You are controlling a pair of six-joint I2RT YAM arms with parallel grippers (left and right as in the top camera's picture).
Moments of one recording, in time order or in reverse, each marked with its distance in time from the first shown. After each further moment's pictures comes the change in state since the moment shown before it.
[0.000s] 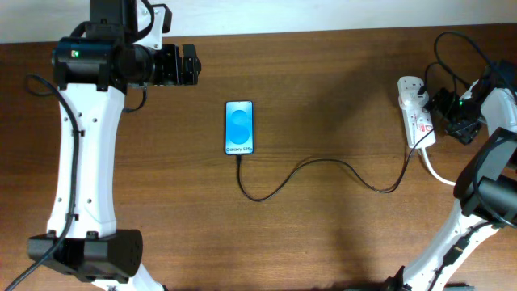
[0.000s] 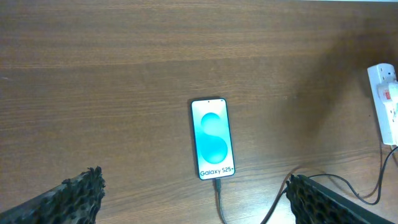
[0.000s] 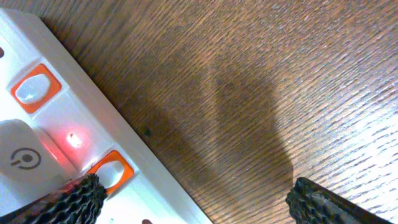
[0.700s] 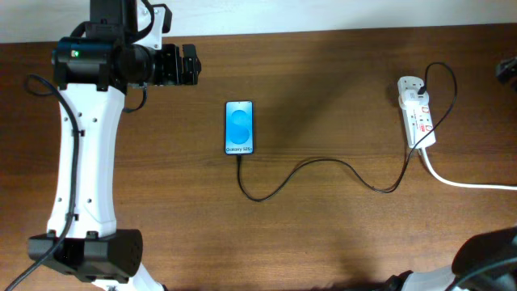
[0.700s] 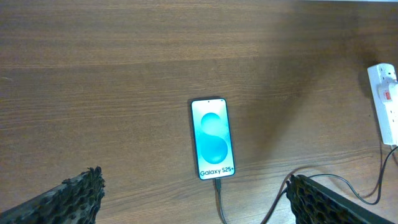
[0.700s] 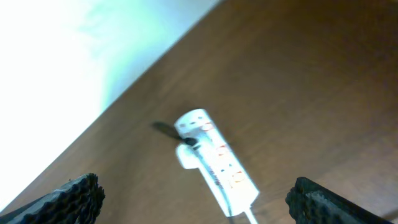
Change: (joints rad) left arm 0.000 0.000 0.000 0.000 0.000 0.000; right arm -0.135 -0.596 0.010 -0.087 -0.188 -0.037
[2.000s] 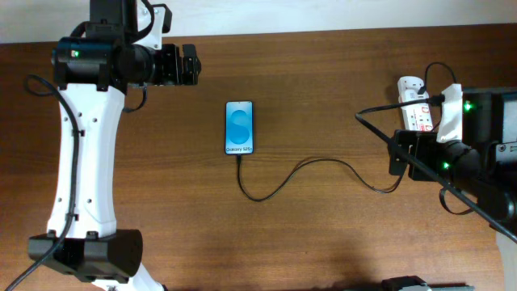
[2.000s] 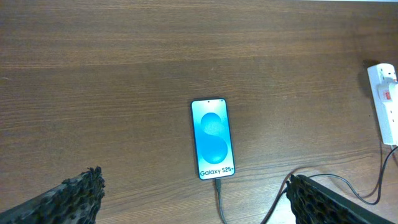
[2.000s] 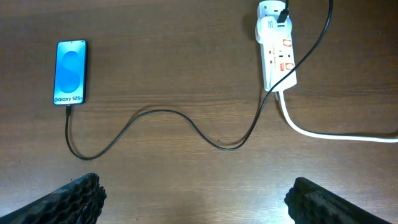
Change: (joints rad) left arm 0.000 0.000 0.000 0.000 0.000 0.000; right arm 0.727 -0.462 0.005 -0.621 0.424 -0.090
